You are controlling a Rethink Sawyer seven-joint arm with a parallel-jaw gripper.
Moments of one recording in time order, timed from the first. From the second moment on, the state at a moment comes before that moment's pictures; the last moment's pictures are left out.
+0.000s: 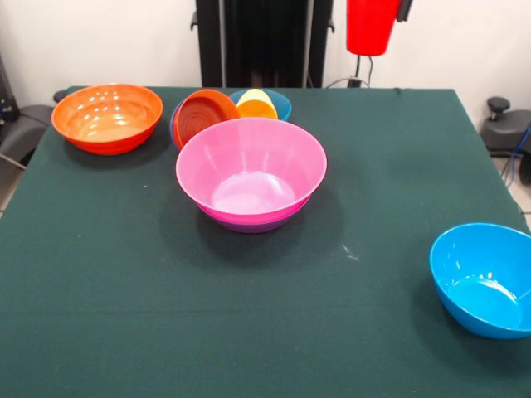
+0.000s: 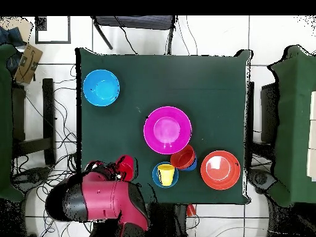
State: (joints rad) arm 0.28 -0.98 -0.26 2.02 -0.01 0.44 2.23
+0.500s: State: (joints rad) arm 0.19 -1.09 -0.20 2.17 0.03 0.42 2.23
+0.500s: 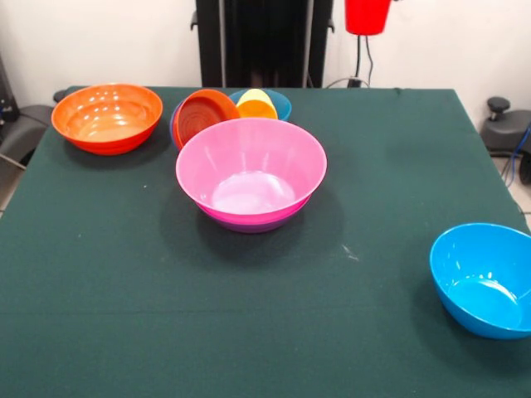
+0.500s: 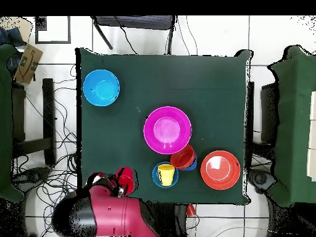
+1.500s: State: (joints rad) arm 0.05 -0.80 -0.17 2.08 -0.03 0.20 2.23
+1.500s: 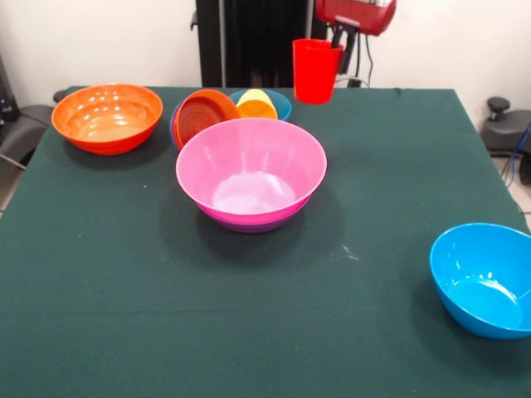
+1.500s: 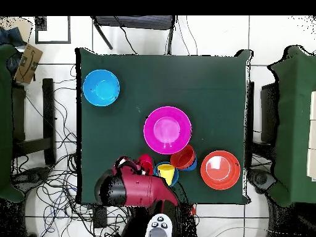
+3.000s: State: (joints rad) arm -0.05 -0.52 -0.17 1.85 -0.07 0.10 2.23
